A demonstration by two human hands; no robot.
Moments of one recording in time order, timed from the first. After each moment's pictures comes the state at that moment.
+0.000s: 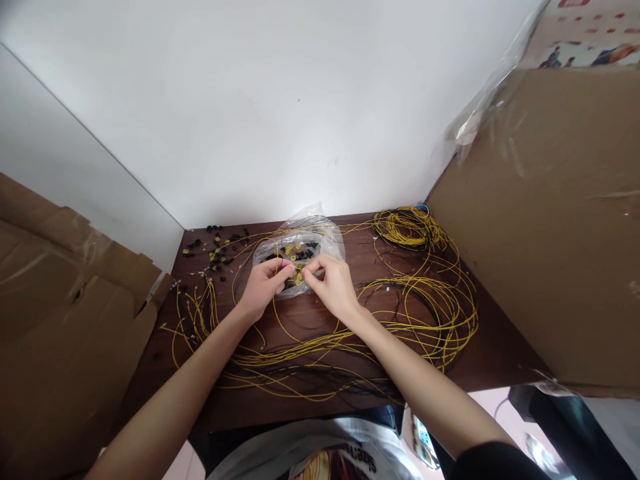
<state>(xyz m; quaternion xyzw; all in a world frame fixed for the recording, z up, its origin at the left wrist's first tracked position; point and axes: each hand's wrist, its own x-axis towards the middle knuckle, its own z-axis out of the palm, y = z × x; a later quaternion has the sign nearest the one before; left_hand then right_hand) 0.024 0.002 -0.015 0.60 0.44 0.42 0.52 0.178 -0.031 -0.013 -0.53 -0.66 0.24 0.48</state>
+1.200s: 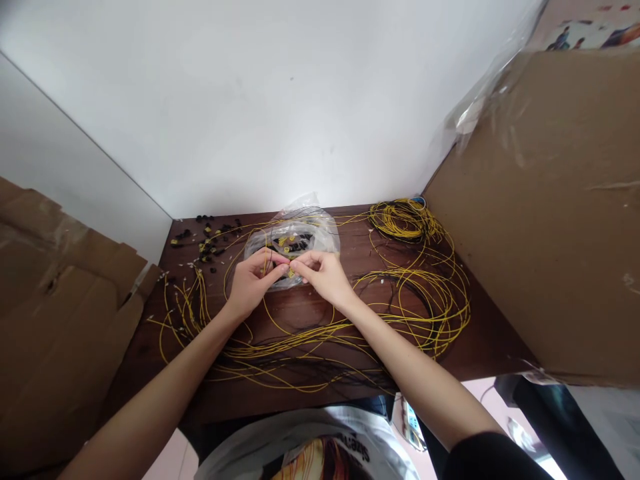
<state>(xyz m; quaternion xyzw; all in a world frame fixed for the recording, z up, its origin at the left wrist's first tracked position) 0.017 -0.006 -0.012 0.72 0.40 0.45 0.34 0.176 -0.029 -0.008 -0.48 -0.53 0.50 0.49</state>
